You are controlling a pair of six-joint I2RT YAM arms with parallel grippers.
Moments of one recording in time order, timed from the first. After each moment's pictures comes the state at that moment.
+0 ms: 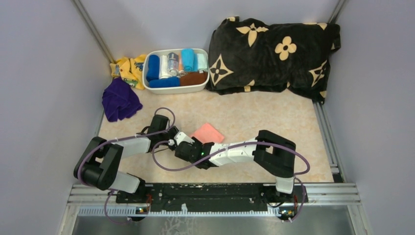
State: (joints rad) left arm -0.40 1.44 0.46 0.07 0.41 -1.11; right arm 1.30 1.84 1.13 -0.34 0.50 0.22
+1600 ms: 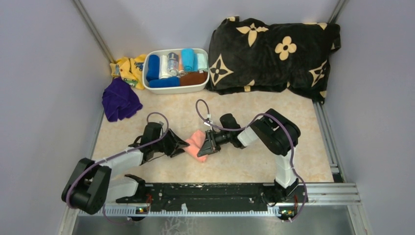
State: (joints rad) left arm -0.39 1.15 0.29 0.09 0.36 -1.11; right arm 0.71 1.96 0.72 0.62 -0.97 0.77
